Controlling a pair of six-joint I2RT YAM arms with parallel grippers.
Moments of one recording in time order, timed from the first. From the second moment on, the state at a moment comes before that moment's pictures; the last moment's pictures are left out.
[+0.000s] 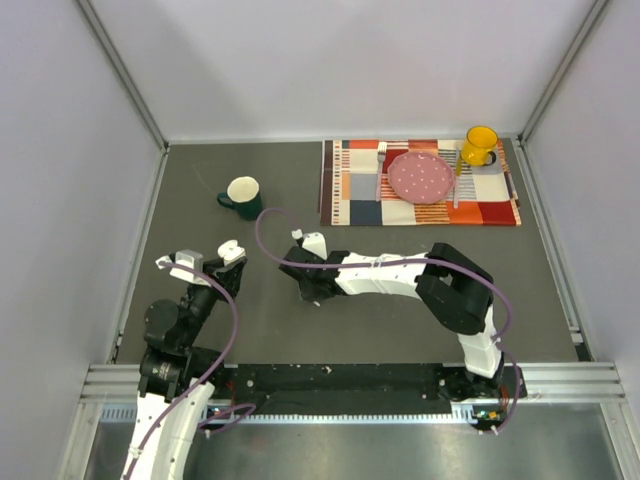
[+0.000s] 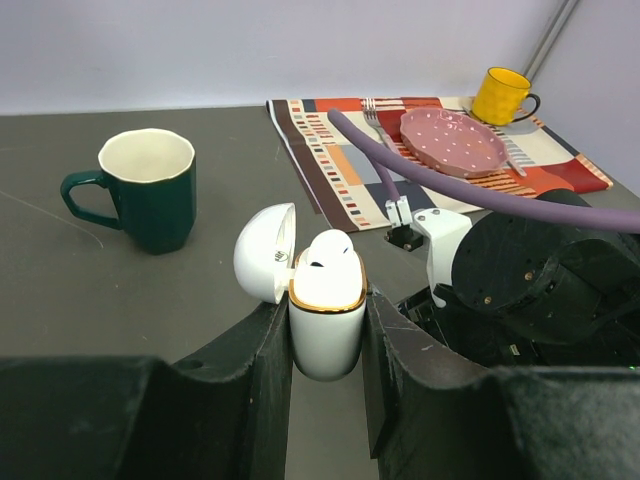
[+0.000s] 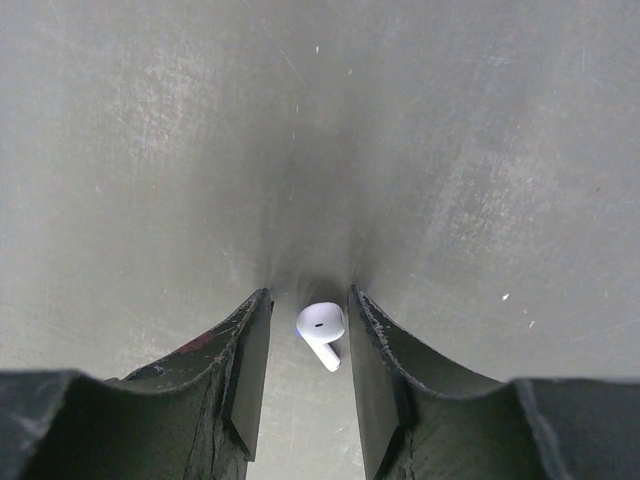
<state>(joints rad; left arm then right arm) -0.19 0.07 0.37 -0.20 0.21 -0.22 1.12 1.98 1.36 -0.49 0.33 0.80</state>
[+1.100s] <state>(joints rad) -0.19 0.07 0.37 -0.20 0.21 -0.23 1.14 1.99 1.38 -0.54 0.35 0.80</state>
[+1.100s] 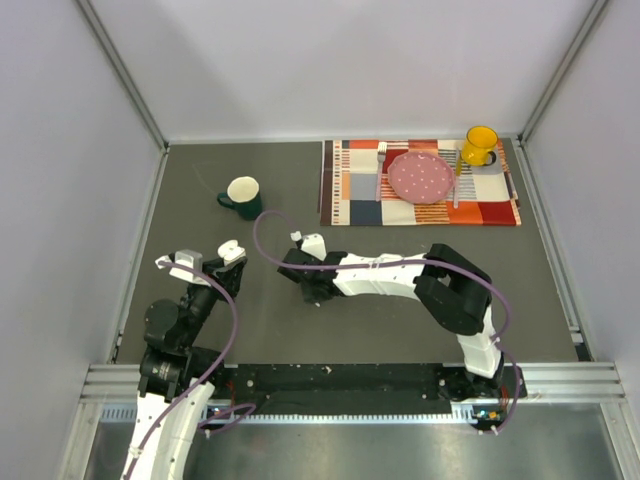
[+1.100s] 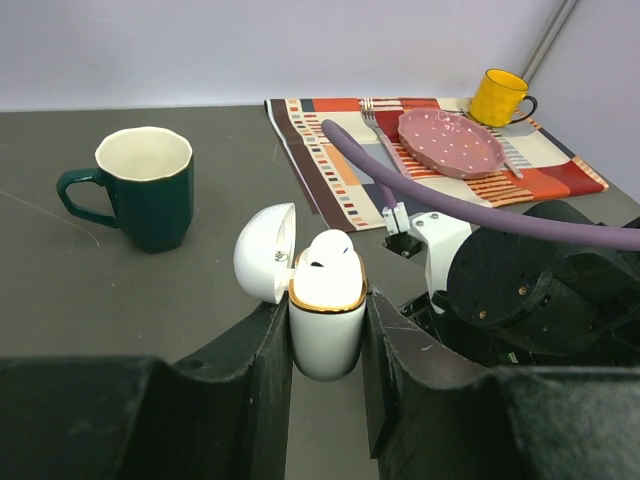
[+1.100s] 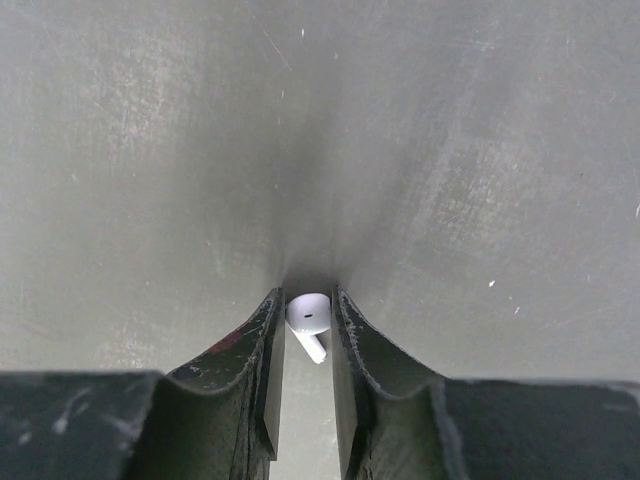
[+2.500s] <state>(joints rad) -0.21 0.51 0.36 0.63 0.74 -0.49 1.14 0.88 0.70 0.37 0.62 0.70</state>
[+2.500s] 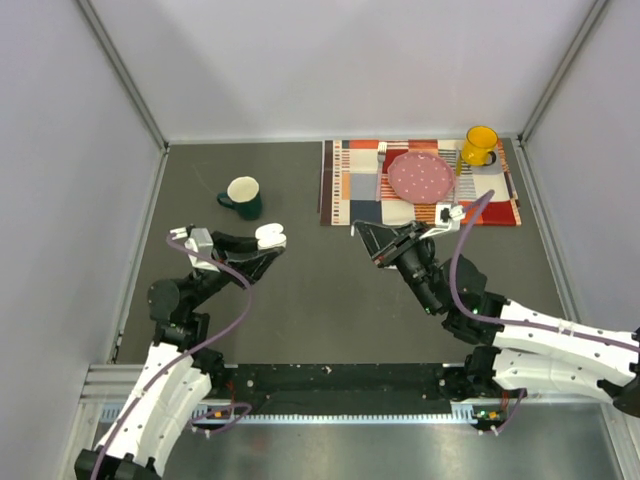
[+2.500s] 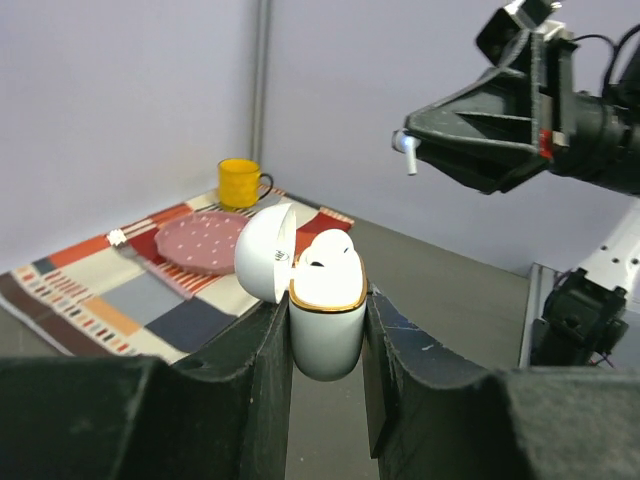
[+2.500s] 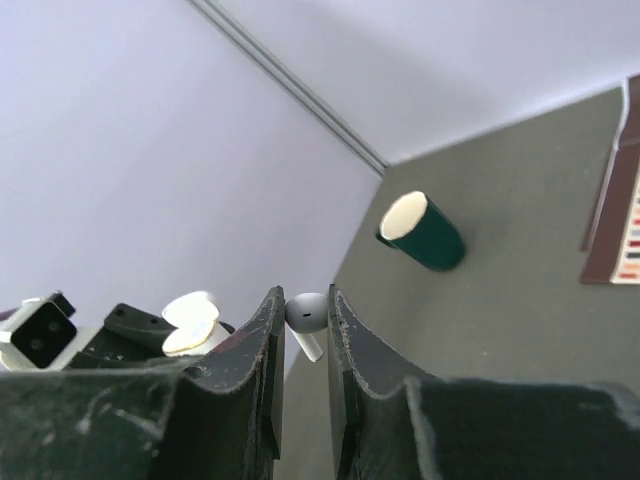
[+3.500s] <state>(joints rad) -0.68 0.73 0.40 0.76 0.46 -0.23 1.26 1.06 0.64 0.98 0.38 0.39</state>
